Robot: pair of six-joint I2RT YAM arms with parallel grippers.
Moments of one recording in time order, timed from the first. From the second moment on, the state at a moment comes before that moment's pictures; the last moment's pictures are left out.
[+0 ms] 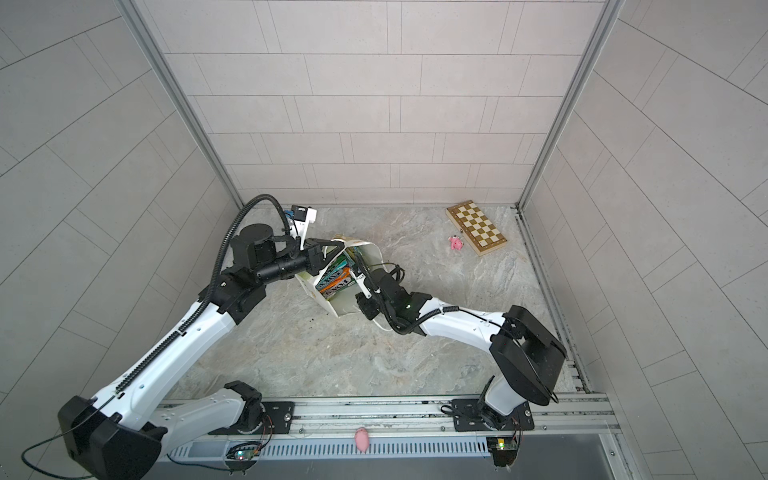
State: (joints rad) left arm -0.44 1.10 1.04 -0.18 0.52 -0.42; right arm 0.87 1.57 0.93 0.03 0.15 0.08
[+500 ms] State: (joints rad) left arm -0.46 1.10 1.04 -0.22 0.50 -0.38; right arm 0.87 1.71 0.96 0.20 0.32 0.02
